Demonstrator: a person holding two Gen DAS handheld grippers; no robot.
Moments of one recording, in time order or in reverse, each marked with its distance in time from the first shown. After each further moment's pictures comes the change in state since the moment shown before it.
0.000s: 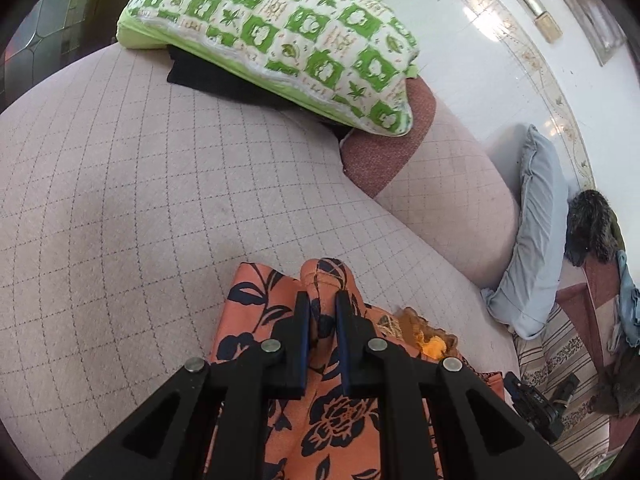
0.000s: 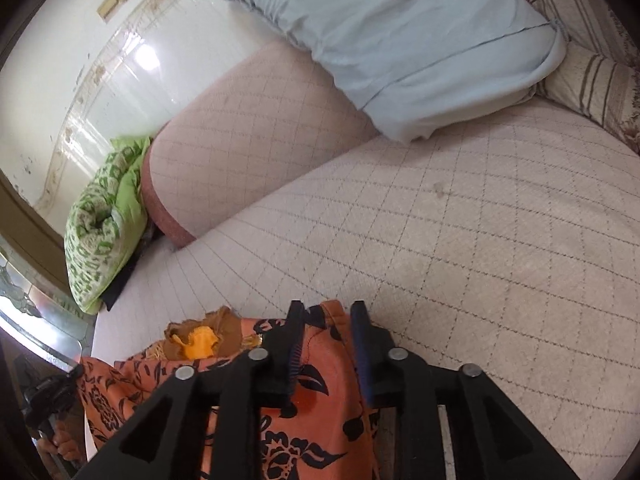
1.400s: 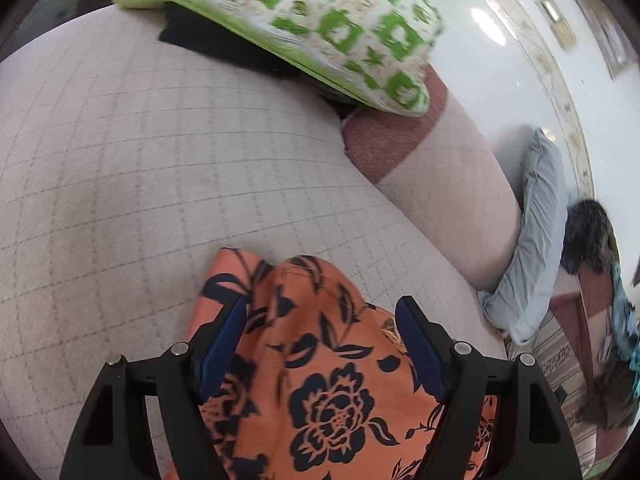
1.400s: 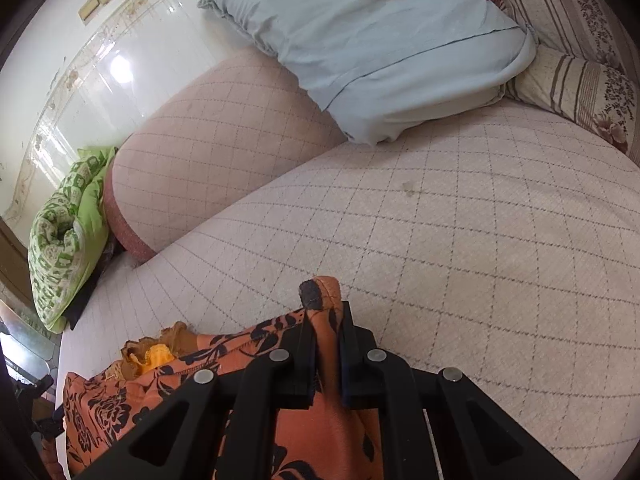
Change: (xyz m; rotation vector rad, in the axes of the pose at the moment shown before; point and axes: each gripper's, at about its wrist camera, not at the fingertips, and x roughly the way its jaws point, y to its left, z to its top) left arm 0.057 0.012 -0.009 -0.046 0.046 -0.053; right arm 0.015 -0.002 0.000 0.001 -0.070 -0.149
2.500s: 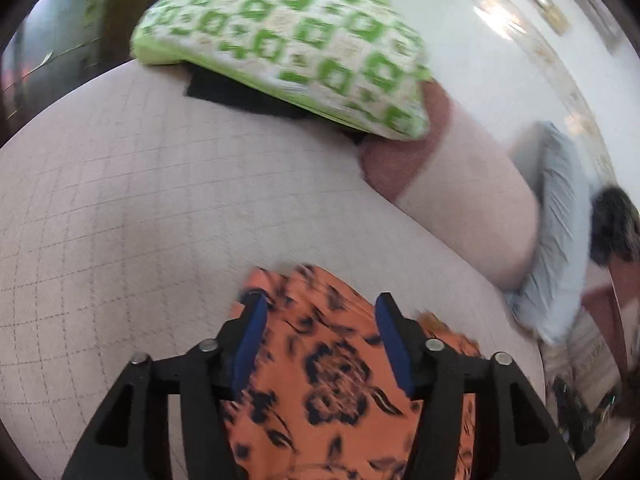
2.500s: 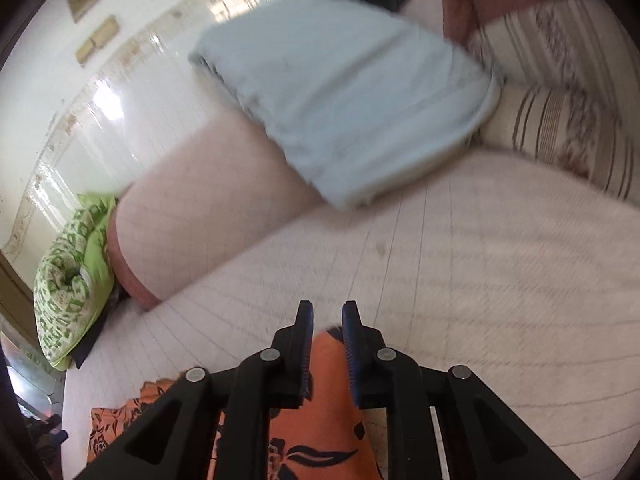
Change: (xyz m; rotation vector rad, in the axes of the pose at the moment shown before) left arm -0.055 -0.038 -0.010 0.093 -0.063 0.162; right arm -0.079 0.003 0.017 0.028 -0.243 -0.057
